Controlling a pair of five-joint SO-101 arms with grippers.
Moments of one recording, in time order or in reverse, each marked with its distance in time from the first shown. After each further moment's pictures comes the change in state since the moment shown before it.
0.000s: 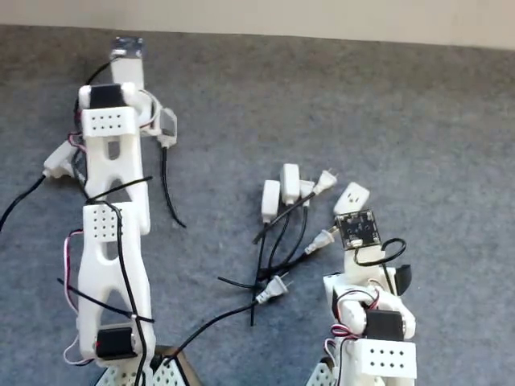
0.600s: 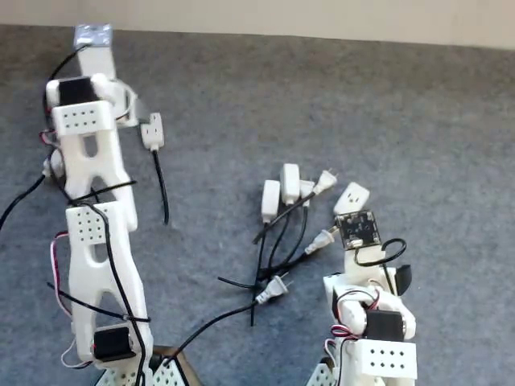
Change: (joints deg) left arm -2.5 -6.5 -0.1 3.0 -2.6; right arm 0.0 0.0 0.0 0.0 0.0
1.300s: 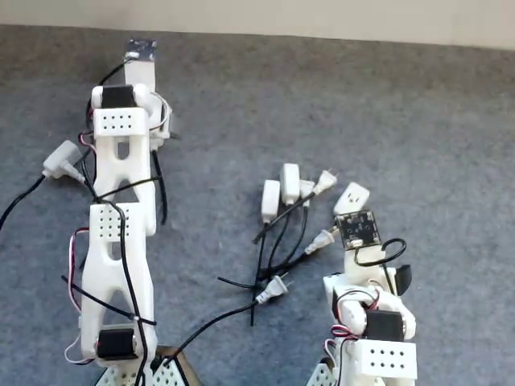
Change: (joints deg) left arm 5.5 7.7 2.7 -4.4 0.0; right arm 0.0 0.0 0.0 0.0 0.0
